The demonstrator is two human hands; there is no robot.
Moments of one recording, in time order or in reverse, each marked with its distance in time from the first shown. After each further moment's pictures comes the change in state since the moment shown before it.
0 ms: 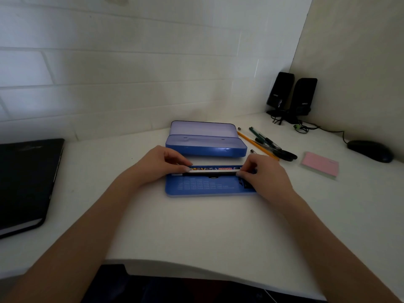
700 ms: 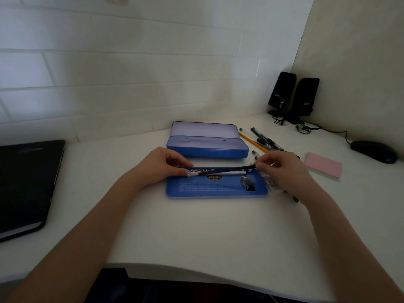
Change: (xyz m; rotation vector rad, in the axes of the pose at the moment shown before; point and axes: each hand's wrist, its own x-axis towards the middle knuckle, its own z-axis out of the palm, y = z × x) left_hand 0.002 -0.002 0.000 0.006 0.000 0.013; right_hand 0.007 0.019 -0.027 0.233 -0.020 0.056
